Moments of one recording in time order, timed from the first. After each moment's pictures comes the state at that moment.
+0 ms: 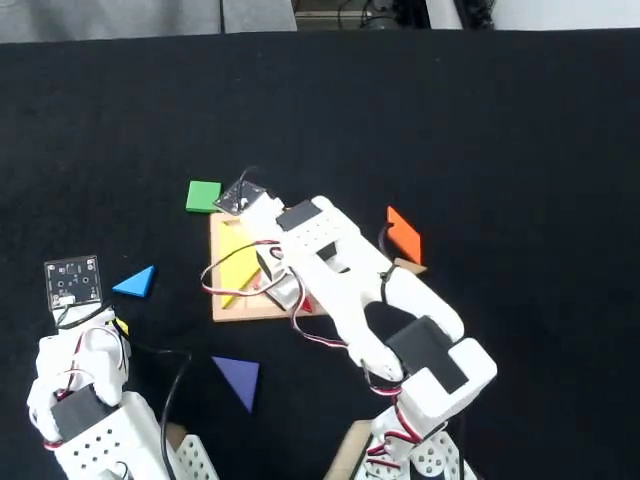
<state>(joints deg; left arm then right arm) -38.9 -103.7 96.3 67.6 -24.0 -33.5 9.3 24.5 65.2 13.7</state>
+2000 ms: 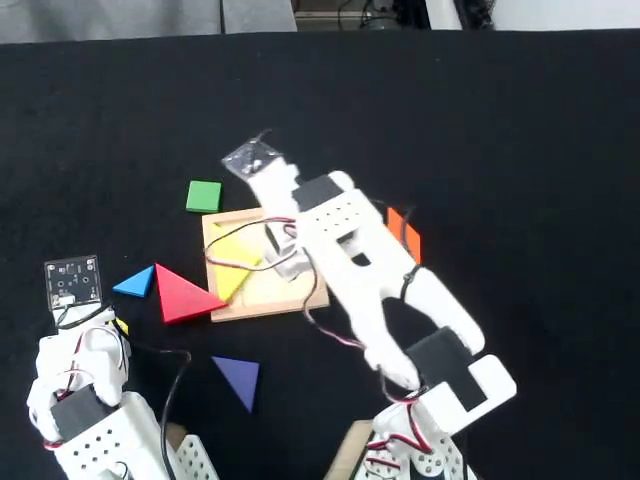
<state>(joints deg) -38.9 -103.7 96.3 67.5 -24.0 -29.1 3.5 18.3 70.0 9.9</state>
